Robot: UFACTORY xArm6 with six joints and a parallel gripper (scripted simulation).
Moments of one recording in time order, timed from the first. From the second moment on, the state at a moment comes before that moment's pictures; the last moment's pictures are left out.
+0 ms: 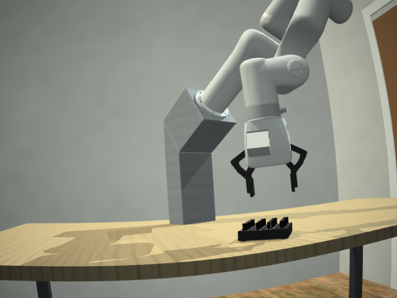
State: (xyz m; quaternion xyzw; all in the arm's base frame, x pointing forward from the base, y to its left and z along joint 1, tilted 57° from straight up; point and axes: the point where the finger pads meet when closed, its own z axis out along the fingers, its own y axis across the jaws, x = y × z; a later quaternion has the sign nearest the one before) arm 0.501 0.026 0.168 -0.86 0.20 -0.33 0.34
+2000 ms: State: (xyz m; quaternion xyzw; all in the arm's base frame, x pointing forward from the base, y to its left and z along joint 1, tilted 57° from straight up) arm 0.507 0.020 0.158 -0.84 0.25 -0.34 0.33
